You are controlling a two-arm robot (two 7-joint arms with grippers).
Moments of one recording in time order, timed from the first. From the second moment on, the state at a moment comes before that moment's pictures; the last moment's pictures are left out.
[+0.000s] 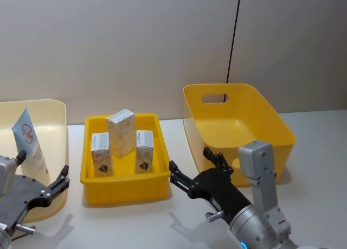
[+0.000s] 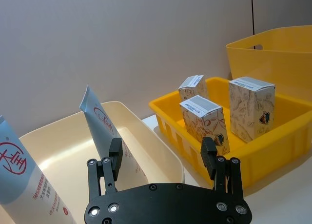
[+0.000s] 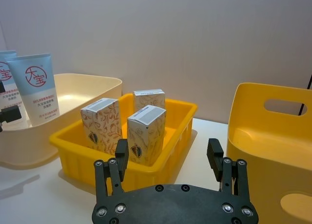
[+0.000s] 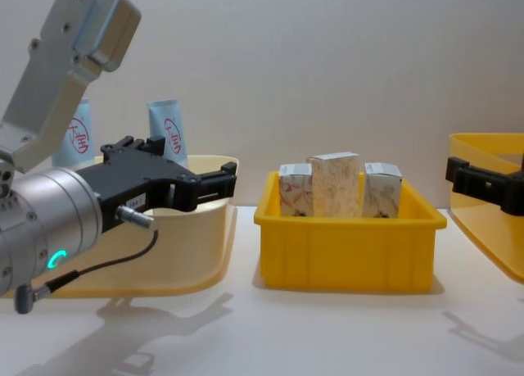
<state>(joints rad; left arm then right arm) -0.24 0.38 0.45 -1.63 -0.20 0.01 -0.01 -0.01 0.34 -0.23 -1.77 0.29 0.03 0.07</state>
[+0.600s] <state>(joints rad) -0.24 0.38 0.45 -1.63 -0.20 0.01 -0.01 -0.01 0.34 -0.23 -1.77 0.29 0.03 0.07</state>
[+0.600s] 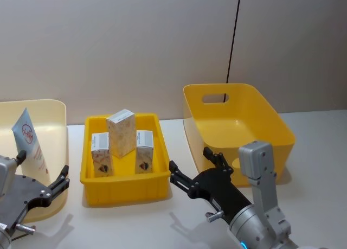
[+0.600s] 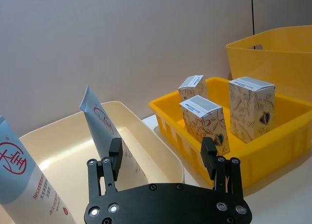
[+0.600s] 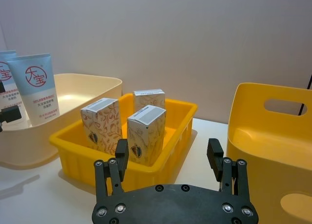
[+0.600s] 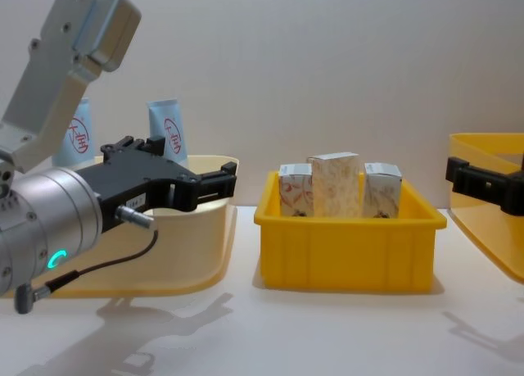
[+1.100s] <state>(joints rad) -0.24 0.38 0.45 -1.63 -0.20 0.01 -0.01 -0.01 0.34 -0.23 -1.77 0.29 0.03 0.07</state>
